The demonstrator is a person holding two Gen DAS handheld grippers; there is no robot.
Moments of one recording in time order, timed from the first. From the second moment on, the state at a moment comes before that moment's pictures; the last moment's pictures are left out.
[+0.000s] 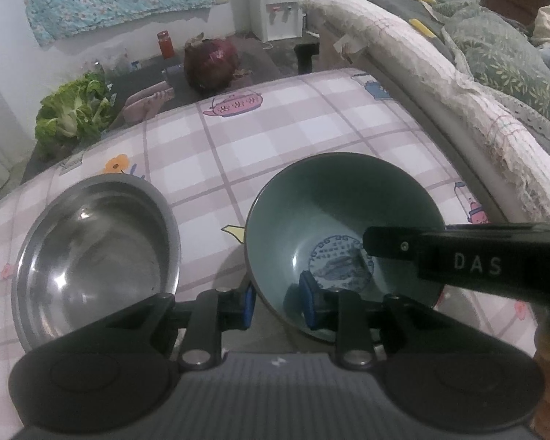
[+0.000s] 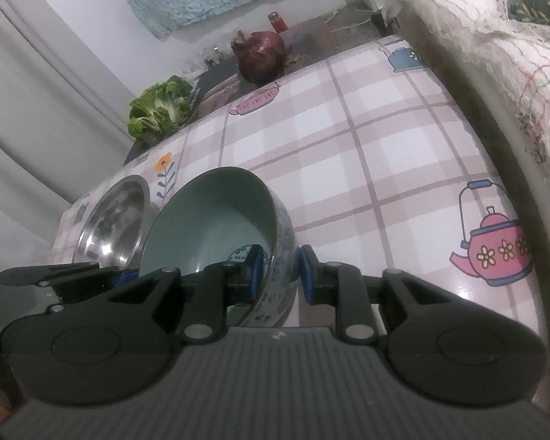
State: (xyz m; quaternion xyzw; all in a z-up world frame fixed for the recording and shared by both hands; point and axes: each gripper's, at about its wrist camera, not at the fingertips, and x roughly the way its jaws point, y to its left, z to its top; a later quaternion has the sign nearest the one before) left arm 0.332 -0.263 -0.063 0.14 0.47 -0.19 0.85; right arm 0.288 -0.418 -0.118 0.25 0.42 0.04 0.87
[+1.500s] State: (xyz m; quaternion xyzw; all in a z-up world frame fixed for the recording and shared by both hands) left arm 0.332 -0.171 0.007 0.10 0.42 -0.13 0.89; right arm 0.313 -0.334 -0.043 0.20 0.40 0.09 0.89
